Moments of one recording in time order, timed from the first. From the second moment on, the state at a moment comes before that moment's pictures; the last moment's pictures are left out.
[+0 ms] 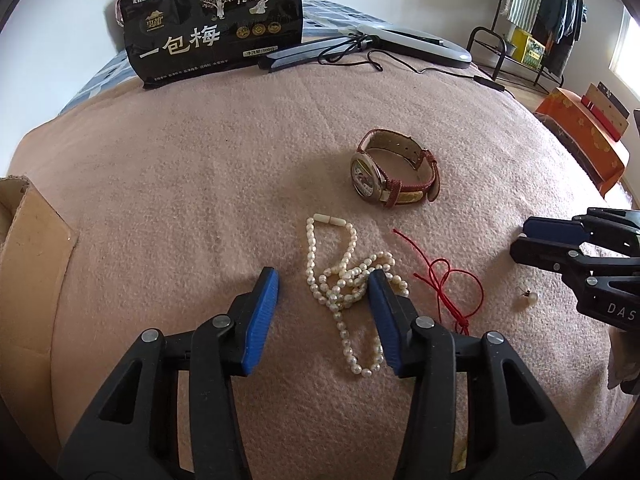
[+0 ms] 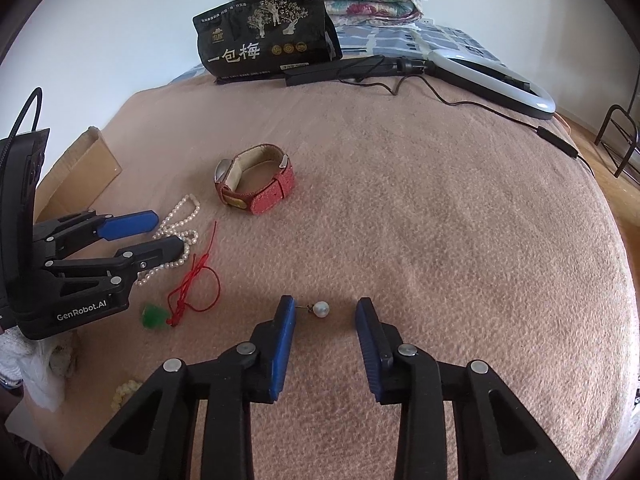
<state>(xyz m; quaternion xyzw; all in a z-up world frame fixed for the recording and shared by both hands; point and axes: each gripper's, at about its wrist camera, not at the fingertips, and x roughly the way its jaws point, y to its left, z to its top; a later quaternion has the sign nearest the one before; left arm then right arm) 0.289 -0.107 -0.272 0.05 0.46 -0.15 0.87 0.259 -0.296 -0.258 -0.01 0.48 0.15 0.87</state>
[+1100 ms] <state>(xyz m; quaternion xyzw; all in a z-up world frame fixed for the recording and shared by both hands) 0.275 -0.091 -0.254 0.01 0.44 -0.16 0.88 0.253 -0.294 -0.239 -0.01 0.46 0.15 0.87</state>
